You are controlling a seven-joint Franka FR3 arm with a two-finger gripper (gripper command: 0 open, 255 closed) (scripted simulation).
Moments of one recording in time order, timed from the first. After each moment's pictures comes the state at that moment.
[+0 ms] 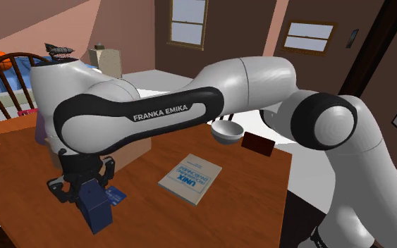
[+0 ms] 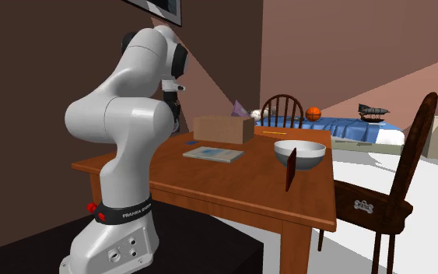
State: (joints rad) arm 0.56 0.70 0.39 -1.14 -0.24 1.79 0.82
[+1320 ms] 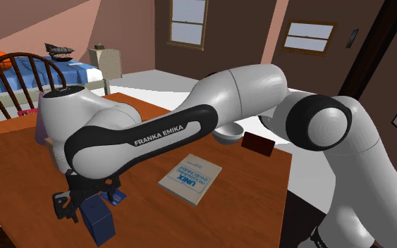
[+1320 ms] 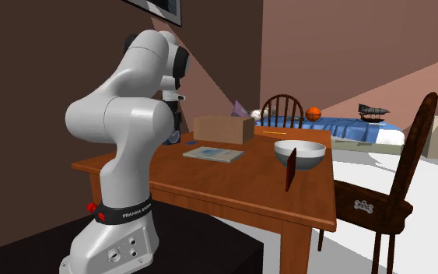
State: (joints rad) arm 0.55 0.72 0.38 -1.25 -0.25 1.91 0.83
